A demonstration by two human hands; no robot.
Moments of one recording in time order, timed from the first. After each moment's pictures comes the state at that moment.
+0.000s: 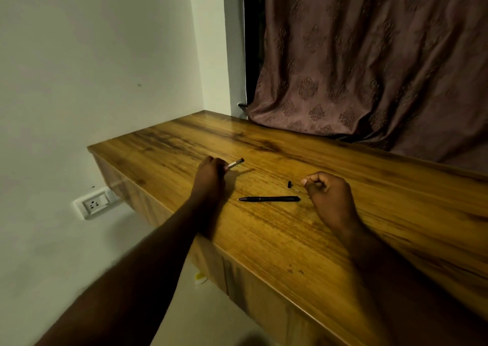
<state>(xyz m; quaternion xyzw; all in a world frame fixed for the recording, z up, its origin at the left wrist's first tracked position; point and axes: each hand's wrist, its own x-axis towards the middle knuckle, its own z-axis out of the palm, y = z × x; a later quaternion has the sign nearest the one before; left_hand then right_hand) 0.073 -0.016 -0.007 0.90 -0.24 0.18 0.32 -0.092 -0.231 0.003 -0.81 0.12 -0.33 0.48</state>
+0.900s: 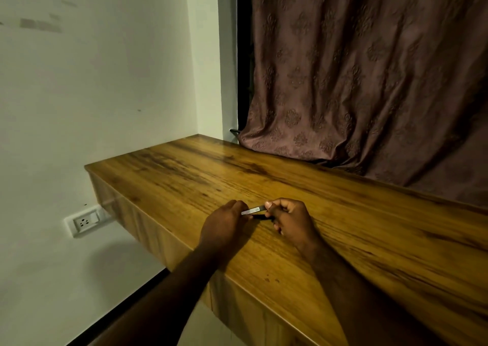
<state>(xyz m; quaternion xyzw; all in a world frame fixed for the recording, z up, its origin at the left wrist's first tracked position) -0.047 -0.038 -0.004 0.85 -0.37 0.24 0.30 -0.101 -0.199 0.010 -0.74 0.09 -0.22 0.63</state>
